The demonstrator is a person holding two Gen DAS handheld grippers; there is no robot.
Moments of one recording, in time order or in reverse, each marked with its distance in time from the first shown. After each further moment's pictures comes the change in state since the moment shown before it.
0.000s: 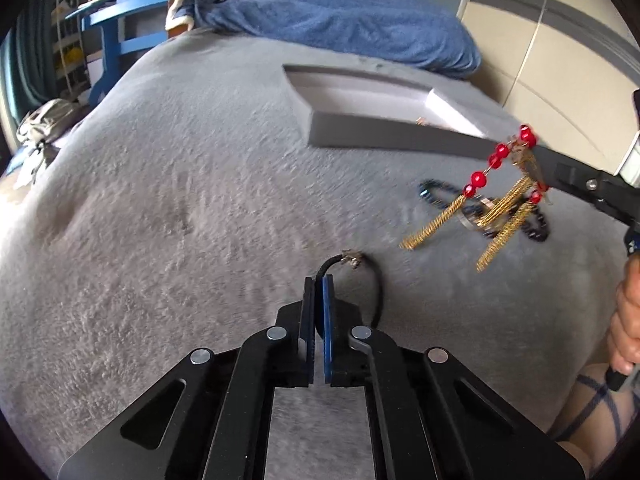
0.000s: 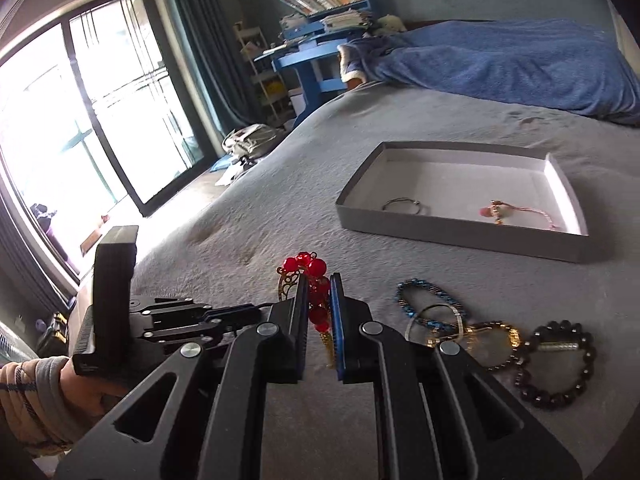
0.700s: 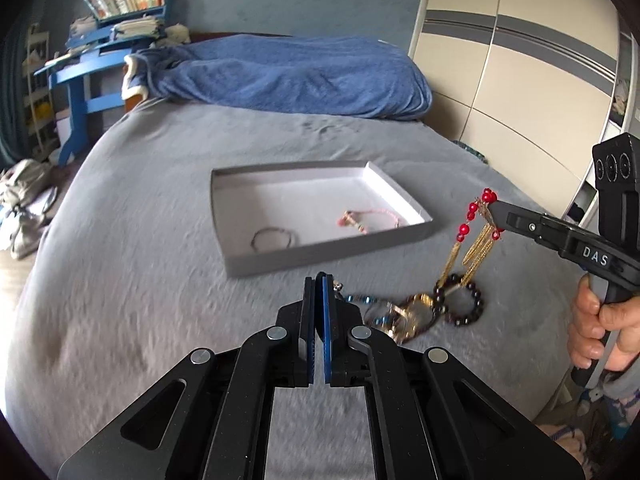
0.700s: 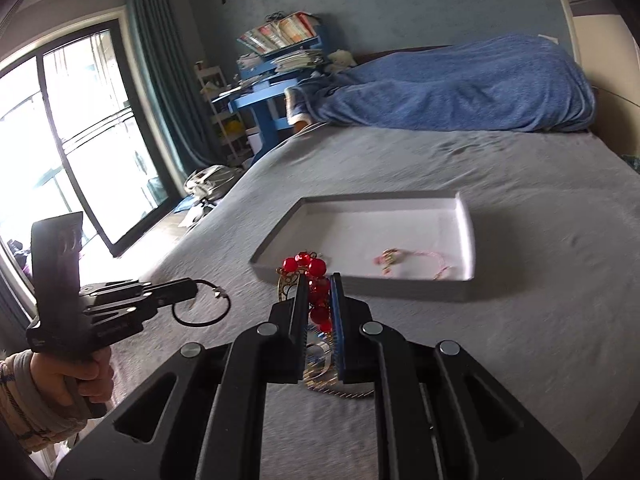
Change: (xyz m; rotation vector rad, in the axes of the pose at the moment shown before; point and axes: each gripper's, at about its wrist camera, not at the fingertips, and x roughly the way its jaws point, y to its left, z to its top) left arm -0.027 -0.063 0.087 0.097 -0.153 -0.089; right arm -0.069 -0.083 0.035 0.064 -0.118 -0.129
